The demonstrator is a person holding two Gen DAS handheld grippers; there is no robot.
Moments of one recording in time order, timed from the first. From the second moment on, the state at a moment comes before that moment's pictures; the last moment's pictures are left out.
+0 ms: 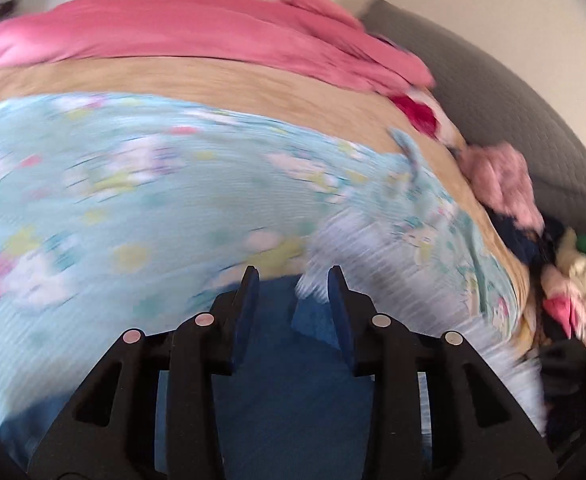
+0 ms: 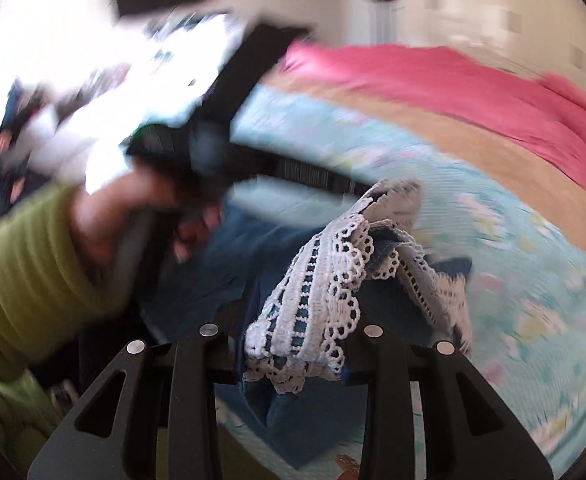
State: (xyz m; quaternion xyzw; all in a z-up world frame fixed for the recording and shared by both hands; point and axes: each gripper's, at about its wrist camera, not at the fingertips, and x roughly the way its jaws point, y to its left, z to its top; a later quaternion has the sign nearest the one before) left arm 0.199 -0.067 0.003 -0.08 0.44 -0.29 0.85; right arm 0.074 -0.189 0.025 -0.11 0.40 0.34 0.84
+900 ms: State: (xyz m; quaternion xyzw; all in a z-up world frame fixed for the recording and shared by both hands) left arm 0.063 -0.010 -0.062 -0.13 0.51 -0.26 0.81; right arm 0.142 -0.254 -0.034 0.08 0.53 0.29 0.79
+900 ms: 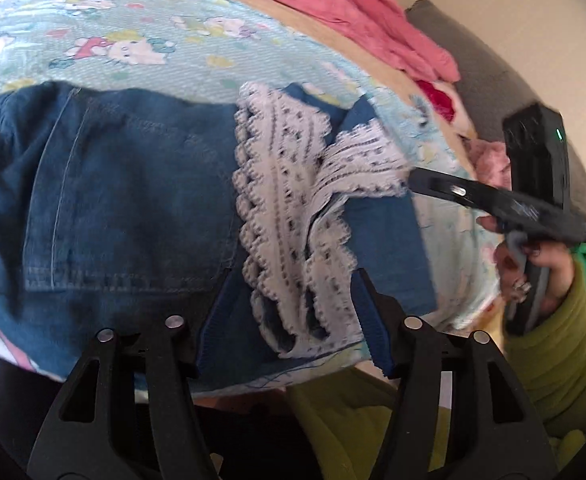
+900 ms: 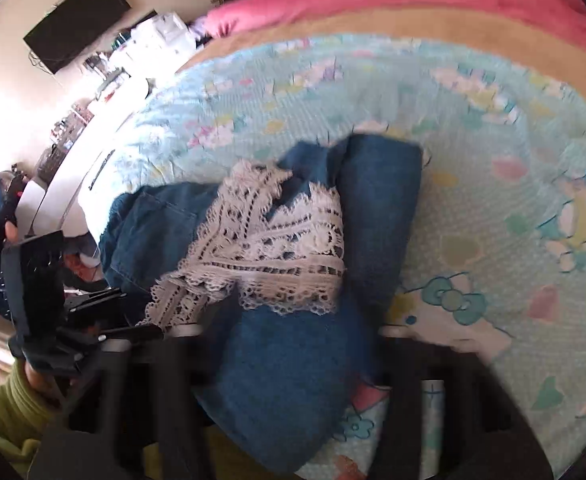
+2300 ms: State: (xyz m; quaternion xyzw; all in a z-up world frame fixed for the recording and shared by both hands) left arm 0.048 -0.027 -0.057 -0.12 0.52 -0.24 0.81; right arm 0.230 -0.113 -0.013 -0.08 0.49 0.52 0.70
